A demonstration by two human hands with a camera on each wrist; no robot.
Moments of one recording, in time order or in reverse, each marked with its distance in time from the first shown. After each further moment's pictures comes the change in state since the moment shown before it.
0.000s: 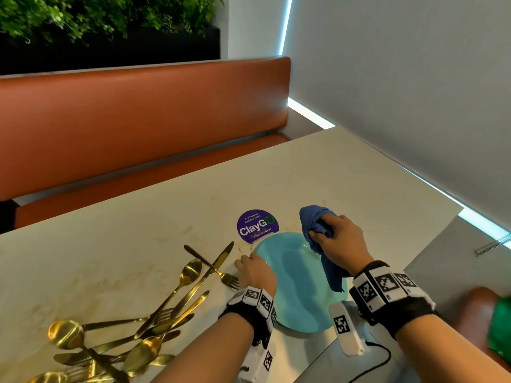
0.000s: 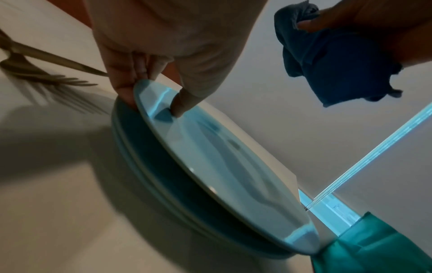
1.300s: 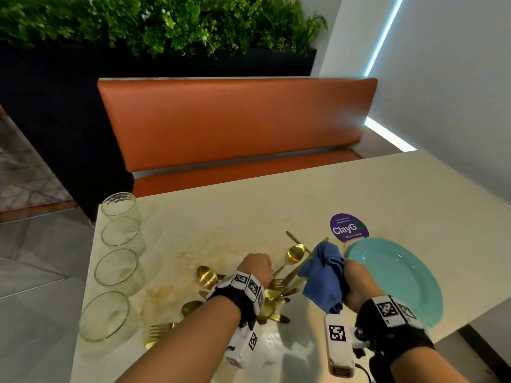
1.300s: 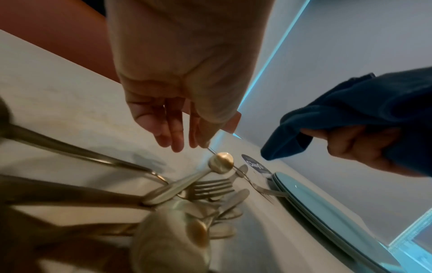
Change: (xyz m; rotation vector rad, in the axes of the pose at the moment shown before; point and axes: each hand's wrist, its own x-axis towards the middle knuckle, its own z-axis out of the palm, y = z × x) left_hand -0.027 -0.234 -0.110 -0.007 -0.093 0.070; right_hand -0.089 -0.134 0.143 0.913 -0.295 0.635
